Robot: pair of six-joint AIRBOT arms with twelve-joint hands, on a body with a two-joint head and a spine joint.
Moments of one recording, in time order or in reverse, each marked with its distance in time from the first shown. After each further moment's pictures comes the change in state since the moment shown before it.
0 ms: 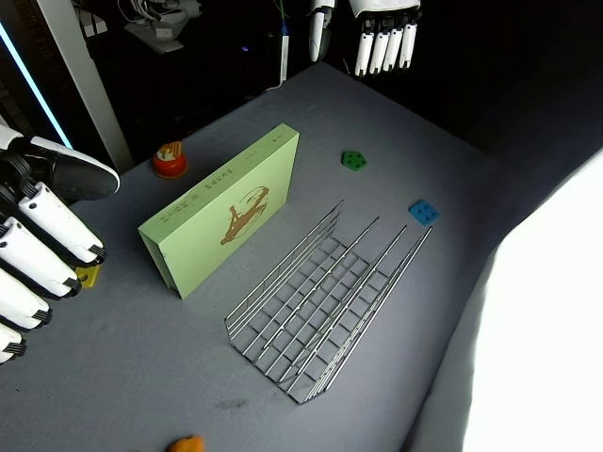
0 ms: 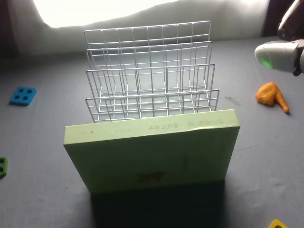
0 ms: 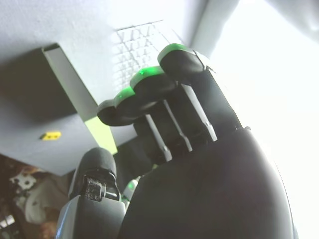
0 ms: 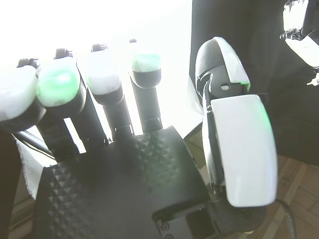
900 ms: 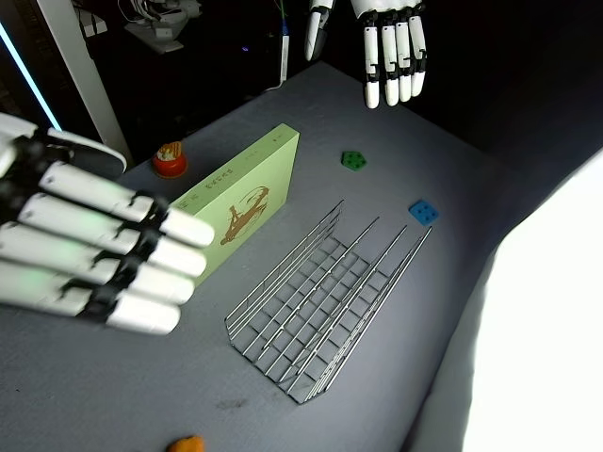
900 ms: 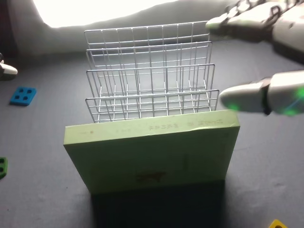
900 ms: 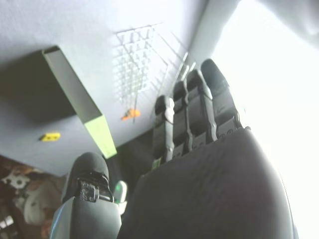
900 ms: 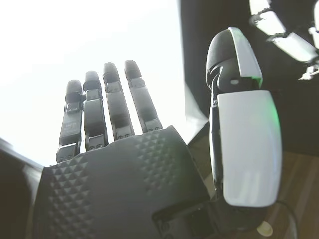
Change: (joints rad) left arm 0.000 0.000 0.008 0.000 -0.001 0.002; right arm -0.001 -0.082 -0.009 0.053 -0.131 0.058
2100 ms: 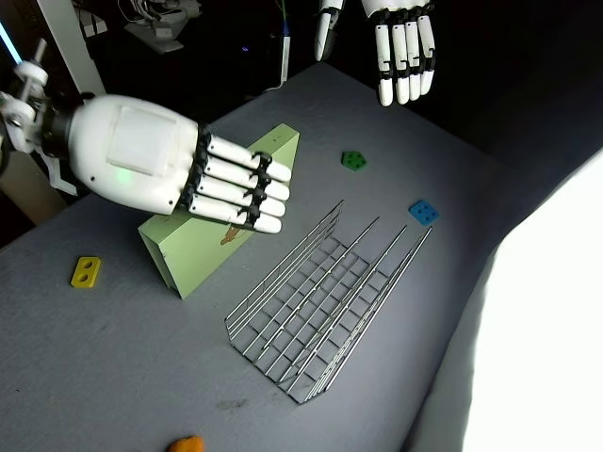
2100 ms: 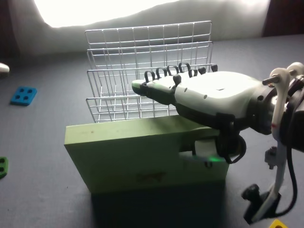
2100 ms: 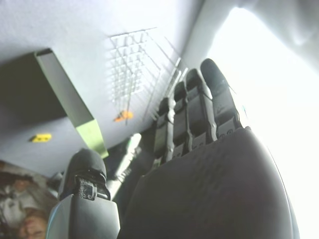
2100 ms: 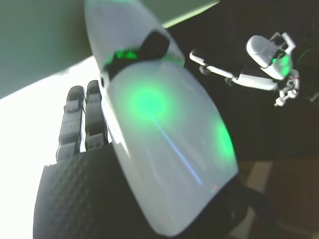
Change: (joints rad) left arm 0.013 -0.007 0.034 0.000 -0.008 -0.026; right arm -0.072 -0.371 0.038 0.762 0.188 -0.523
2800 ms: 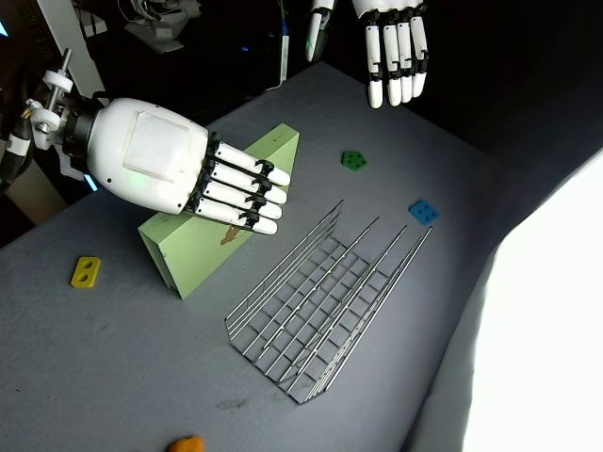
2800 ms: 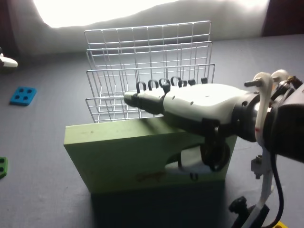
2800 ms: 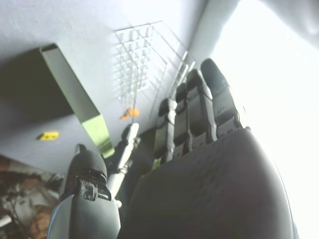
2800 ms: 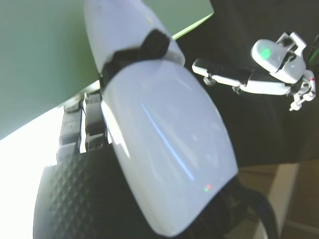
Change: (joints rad) left arm -0.015 -0.008 -0.018 0.000 0.008 0.017; right arm 0.020 -0.052 0.001 0.206 0.023 -0.097
